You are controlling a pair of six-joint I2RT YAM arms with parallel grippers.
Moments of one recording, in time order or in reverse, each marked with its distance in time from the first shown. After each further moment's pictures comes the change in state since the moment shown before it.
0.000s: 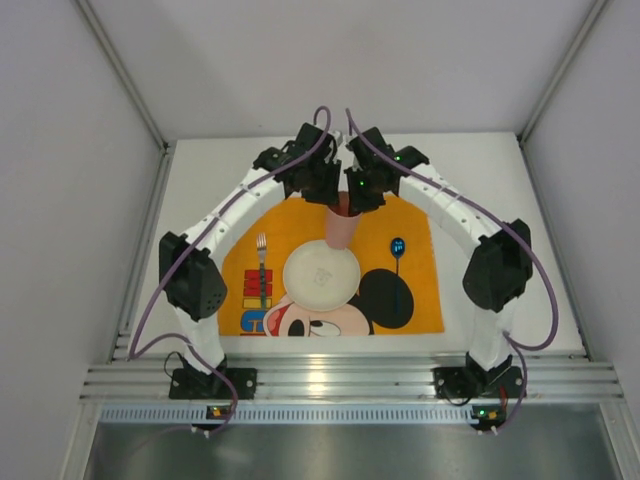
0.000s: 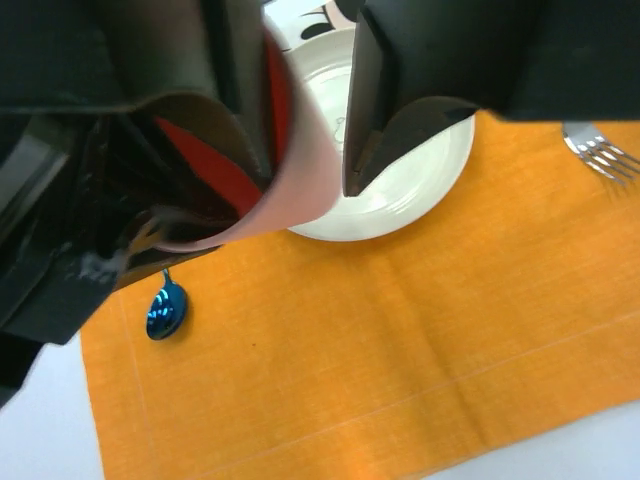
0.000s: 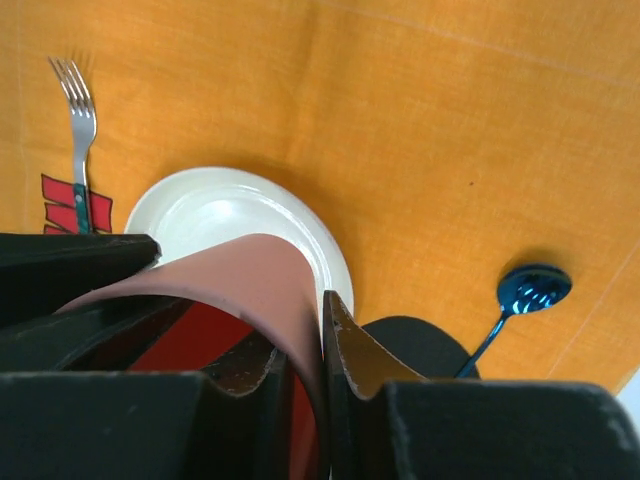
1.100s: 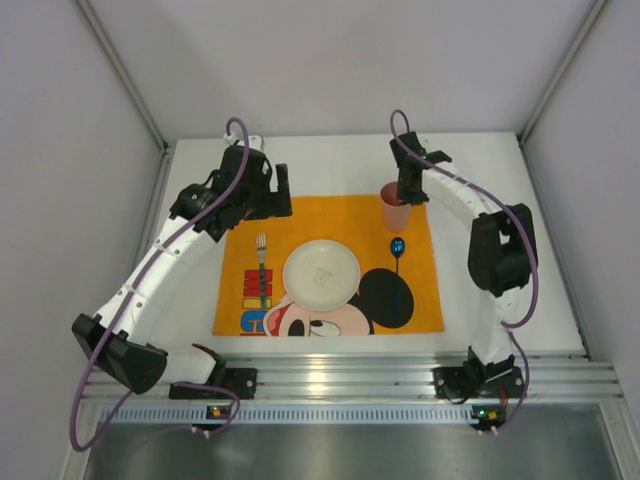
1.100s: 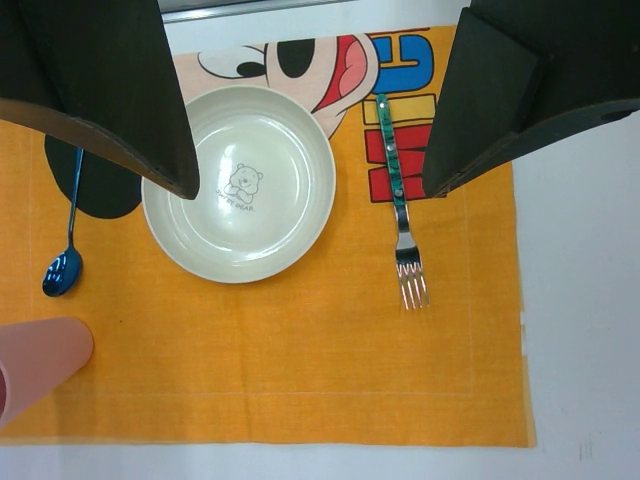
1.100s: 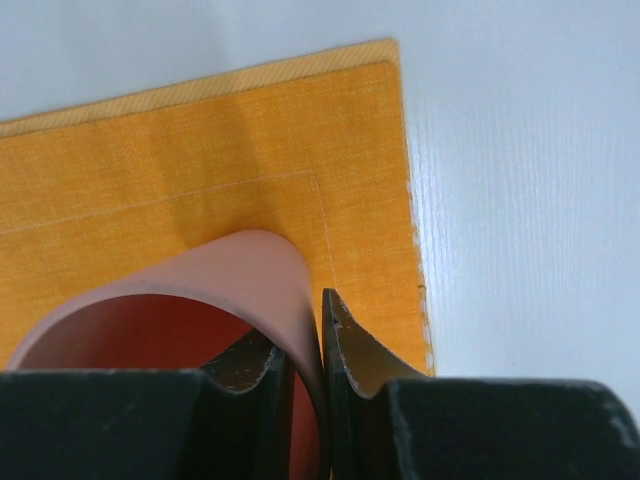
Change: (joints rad) left arm 0.080 -0.529 -0.364 -0.037 -0.293 -0.093; right arm -0.240 0.077 -0.184 0.168 0.371 0.048
